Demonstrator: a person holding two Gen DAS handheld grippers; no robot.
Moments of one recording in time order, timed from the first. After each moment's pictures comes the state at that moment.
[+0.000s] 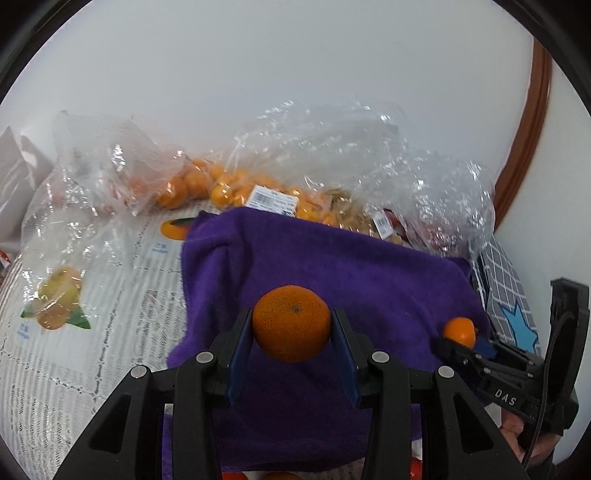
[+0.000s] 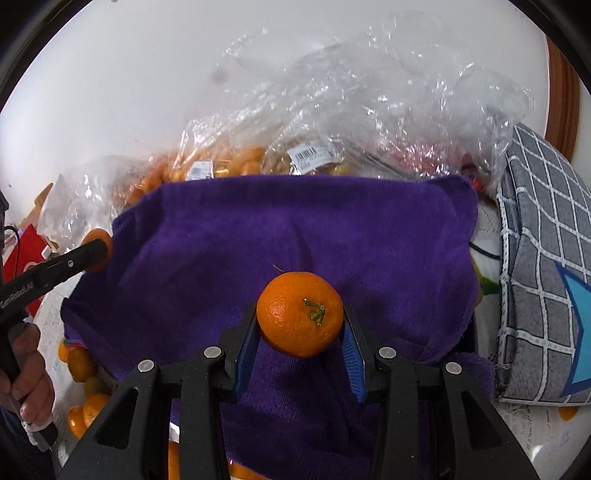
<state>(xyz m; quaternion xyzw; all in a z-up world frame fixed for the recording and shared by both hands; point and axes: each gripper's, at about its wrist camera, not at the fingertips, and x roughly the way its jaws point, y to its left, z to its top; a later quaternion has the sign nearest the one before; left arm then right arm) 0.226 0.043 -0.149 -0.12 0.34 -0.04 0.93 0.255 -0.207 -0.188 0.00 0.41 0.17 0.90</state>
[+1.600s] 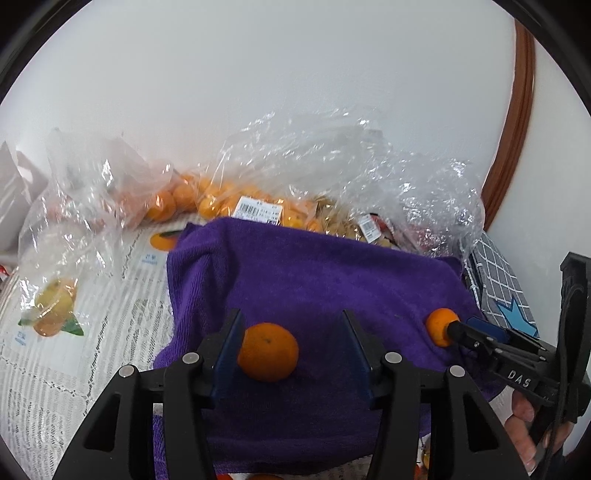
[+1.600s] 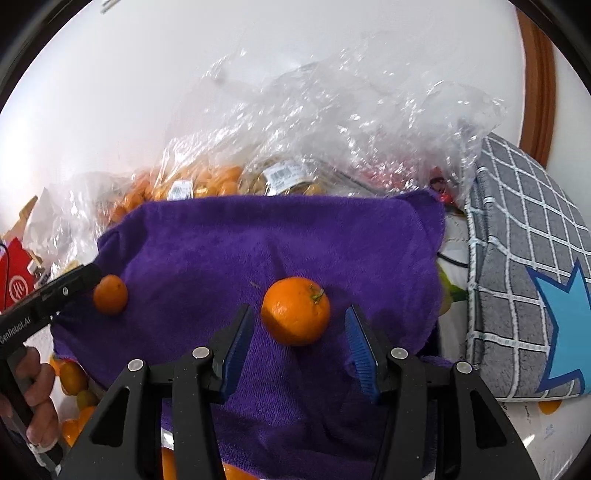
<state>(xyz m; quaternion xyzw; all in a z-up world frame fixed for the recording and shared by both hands) 0.216 0.031 -0.141 -0.11 0.31 -0.04 0.94 0.250 -0.217 -0.168 0.00 0.38 0.12 0.92</state>
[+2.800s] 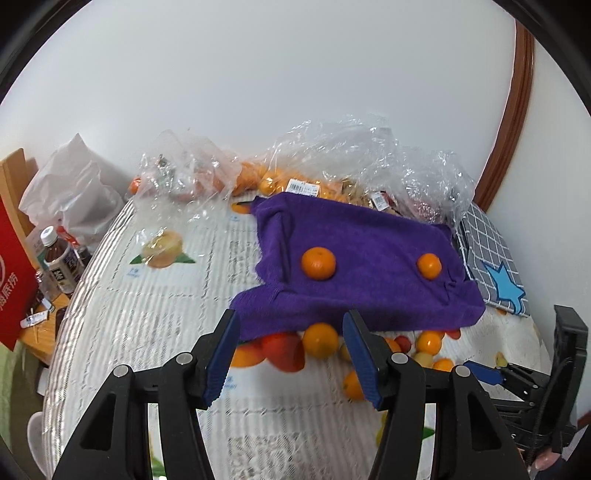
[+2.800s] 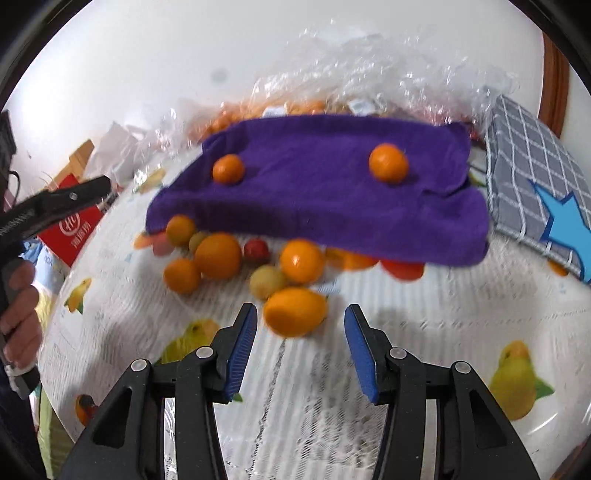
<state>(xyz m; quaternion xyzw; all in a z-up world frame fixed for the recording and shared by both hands) 0.089 0.074 -0.095 -0.09 0.36 0.00 0.93 0.104 -0.184 -0.168 -0.02 0.46 0.20 0.86</state>
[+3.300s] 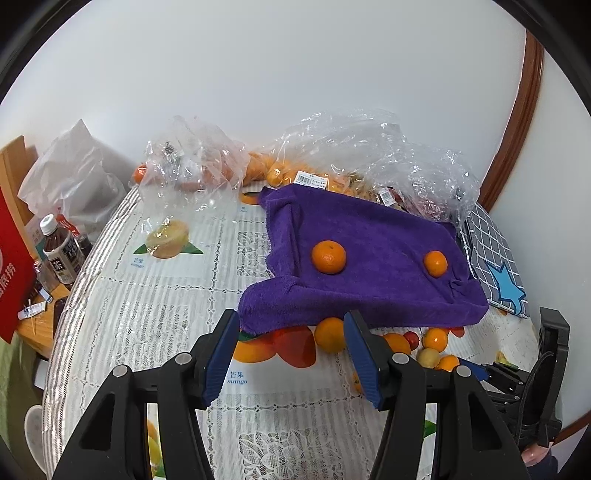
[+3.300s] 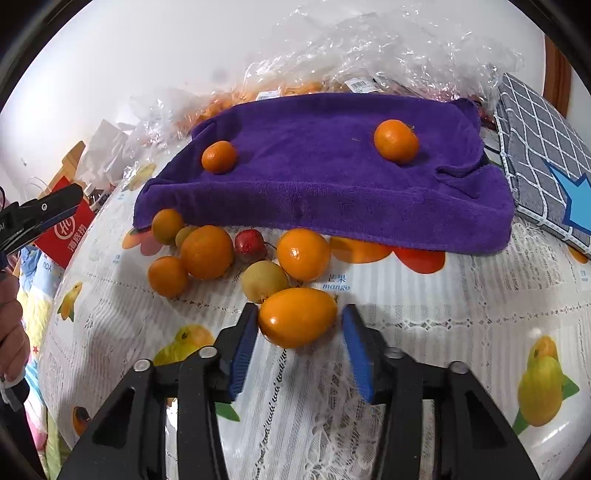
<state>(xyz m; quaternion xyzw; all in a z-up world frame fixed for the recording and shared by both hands) 0.094 0.086 -0.102 -0.11 0.38 0.00 0.92 0.120 -0.176 -0.189 0.00 0.48 0.19 0.86</state>
